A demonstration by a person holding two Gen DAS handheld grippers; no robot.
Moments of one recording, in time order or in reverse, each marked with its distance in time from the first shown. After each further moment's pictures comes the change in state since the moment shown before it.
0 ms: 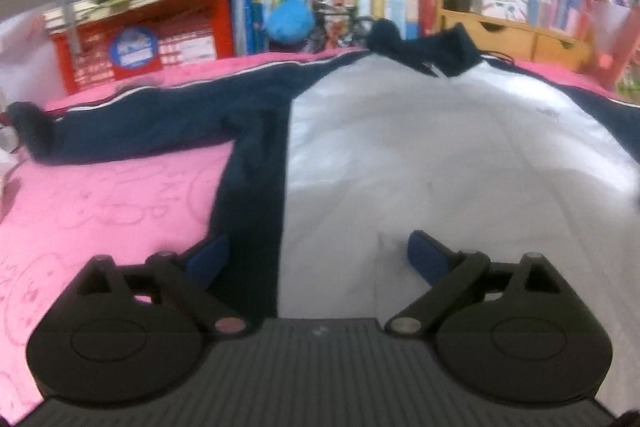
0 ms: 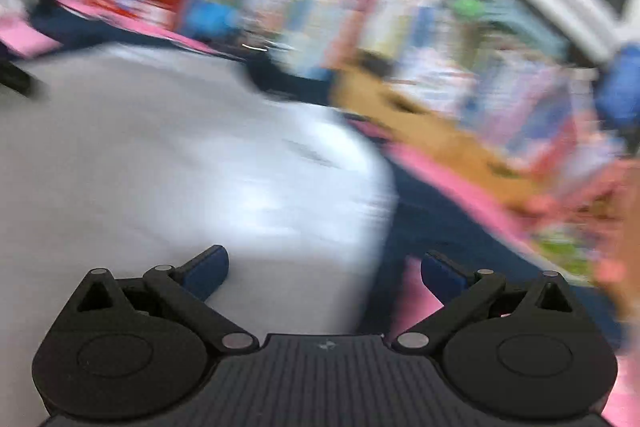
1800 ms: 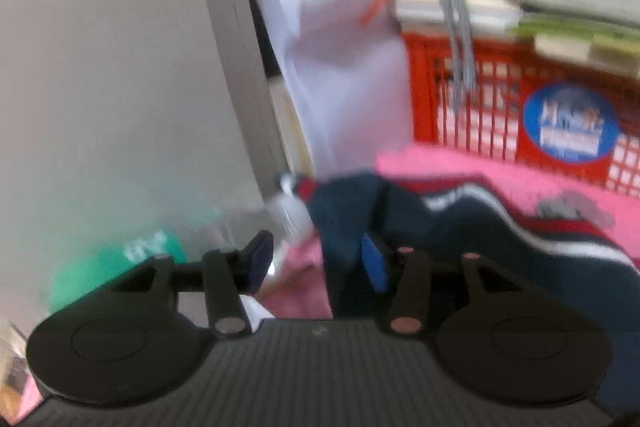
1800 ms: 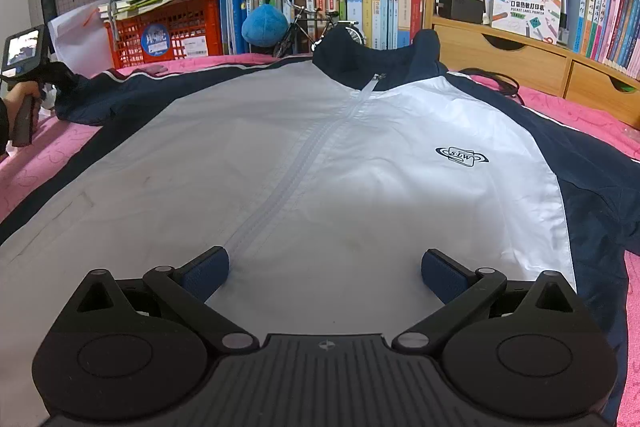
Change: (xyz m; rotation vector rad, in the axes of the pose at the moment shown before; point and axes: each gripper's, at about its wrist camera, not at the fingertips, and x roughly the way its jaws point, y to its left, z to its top) left arm 0.122 0.268 0.107 -0.355 -0.080 0.851; right arm 0.042 0.043 0.065 0.321 0.103 0.437
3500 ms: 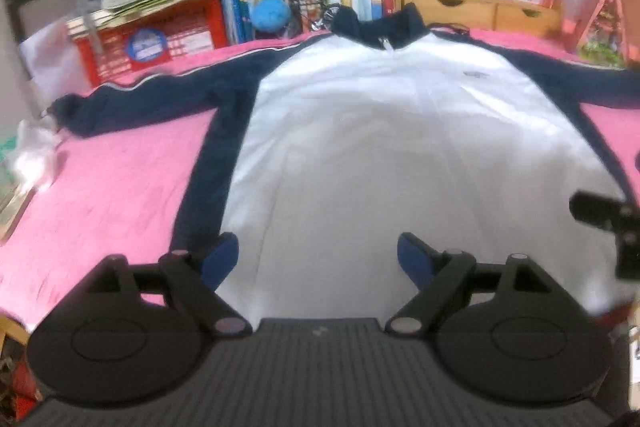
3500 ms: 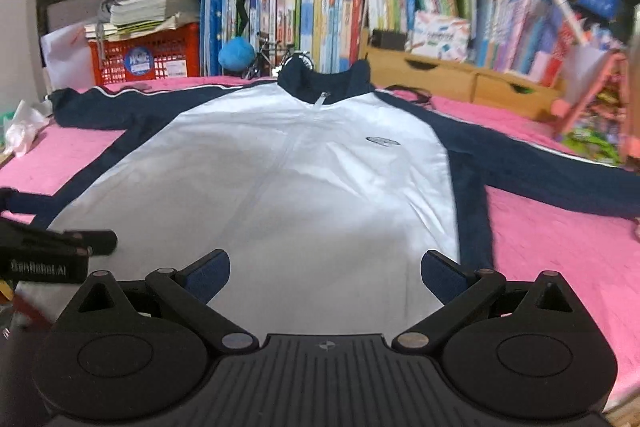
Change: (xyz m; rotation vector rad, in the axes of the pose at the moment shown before) left arm -0.401 0.033 -0.179 0.408 0.144 -0.814; right arm -0.149 0.055 -0.073 0.048 -0.079 -0.215
